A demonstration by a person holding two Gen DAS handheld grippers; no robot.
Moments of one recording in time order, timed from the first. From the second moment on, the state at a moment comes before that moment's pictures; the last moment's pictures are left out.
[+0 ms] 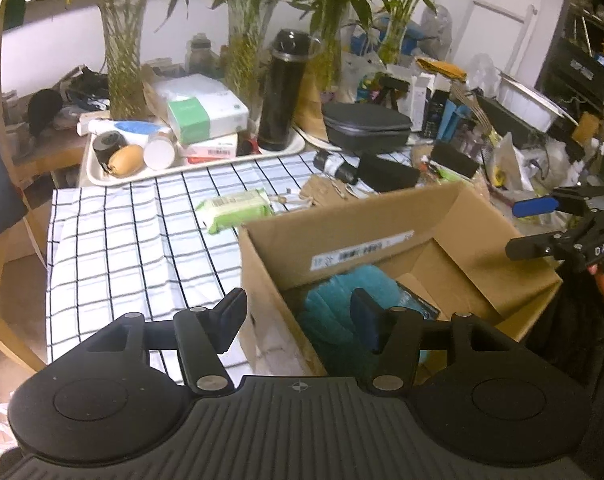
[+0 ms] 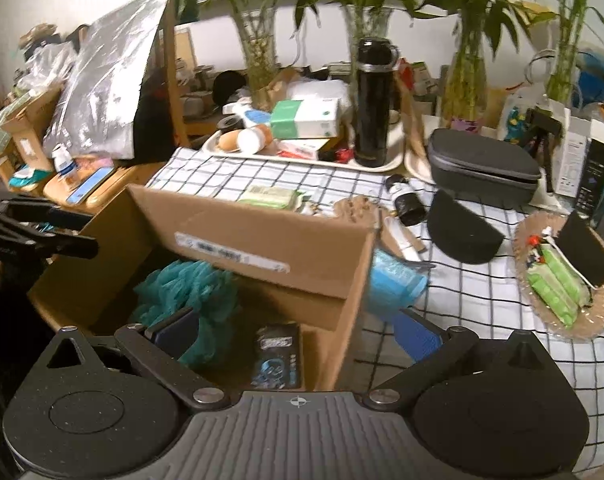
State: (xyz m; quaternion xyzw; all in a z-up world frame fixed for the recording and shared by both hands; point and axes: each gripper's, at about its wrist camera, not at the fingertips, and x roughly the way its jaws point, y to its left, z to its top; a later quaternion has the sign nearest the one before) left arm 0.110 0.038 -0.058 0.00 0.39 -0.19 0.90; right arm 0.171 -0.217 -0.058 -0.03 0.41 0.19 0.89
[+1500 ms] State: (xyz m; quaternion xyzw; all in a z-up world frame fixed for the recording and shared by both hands) left arm 0.282 0.050 -0.058 0.06 0.34 -0.24 0.91; right arm 0.293 -0.291 -0.086 0.05 0.35 0.06 0.93
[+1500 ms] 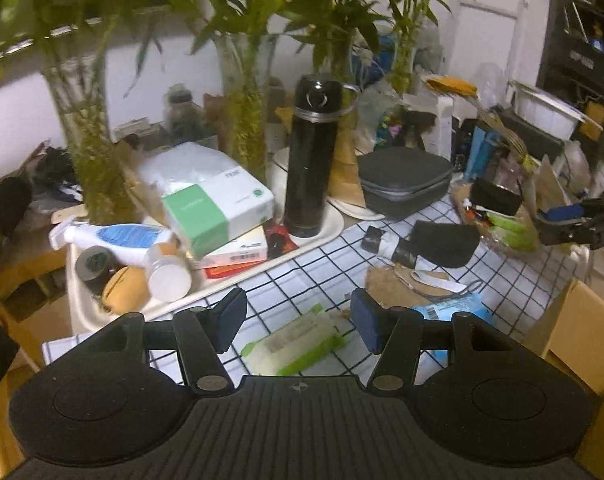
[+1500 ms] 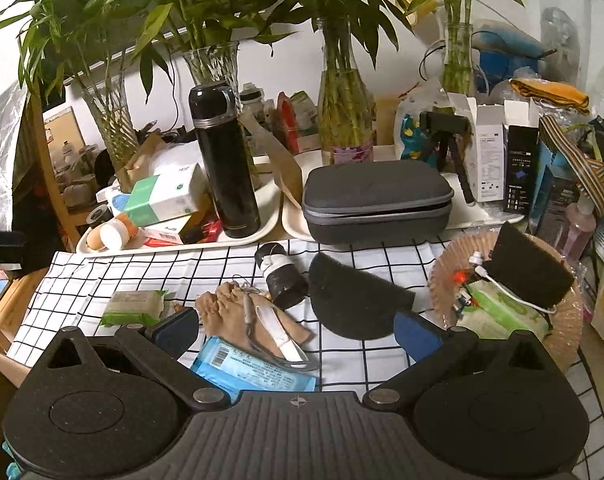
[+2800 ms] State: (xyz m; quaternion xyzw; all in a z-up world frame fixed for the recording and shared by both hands) left arm 0.375 0.012 -0.199 0.18 0.43 -0.33 0.82; right arm 0.319 -0.299 -0.105 0.04 0.39 0.03 0.92
